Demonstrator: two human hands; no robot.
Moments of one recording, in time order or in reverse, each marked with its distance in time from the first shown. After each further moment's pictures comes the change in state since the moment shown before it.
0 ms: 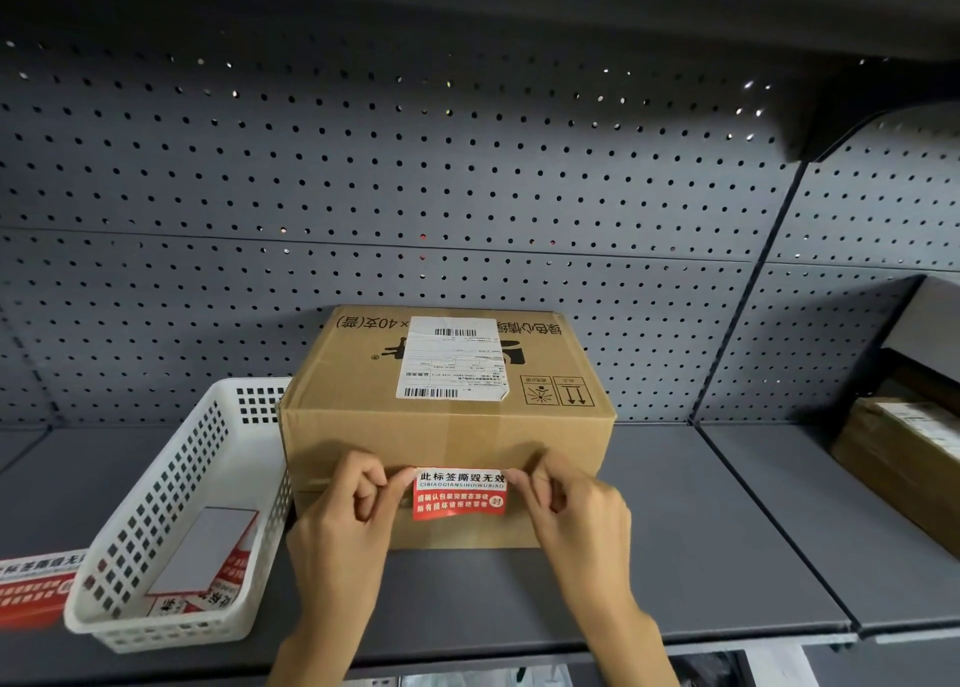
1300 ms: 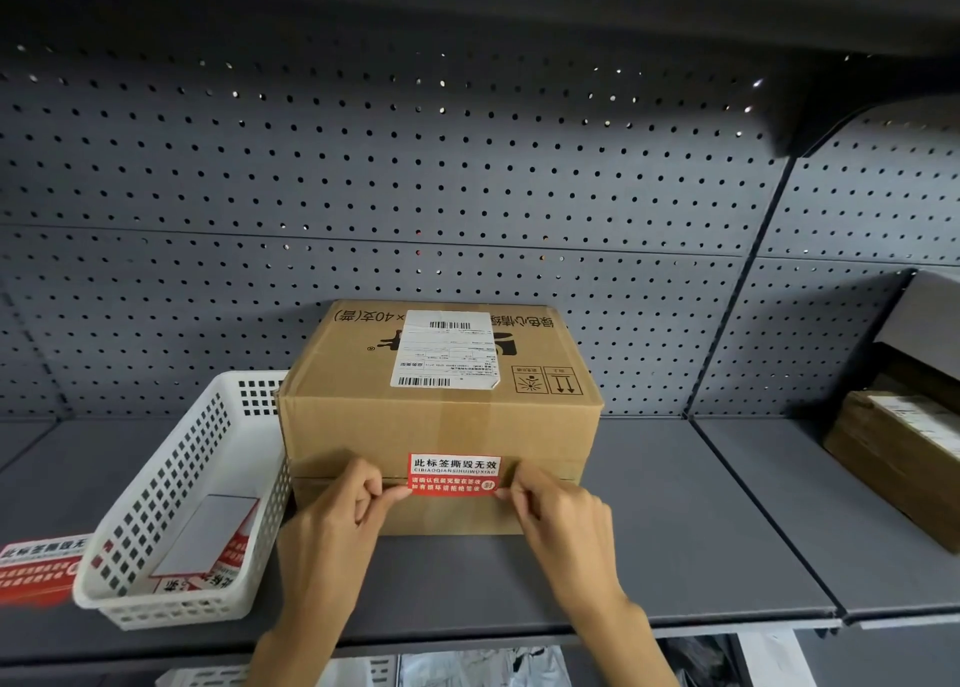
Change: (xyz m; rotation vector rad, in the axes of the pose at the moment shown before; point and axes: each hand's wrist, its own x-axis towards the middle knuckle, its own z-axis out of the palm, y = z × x) left_hand -0.009 -0.013 -0.008 0.176 -0.130 0.120; right_hand -0.012 0.018 0.007 -0.171 -0.160 -0.113
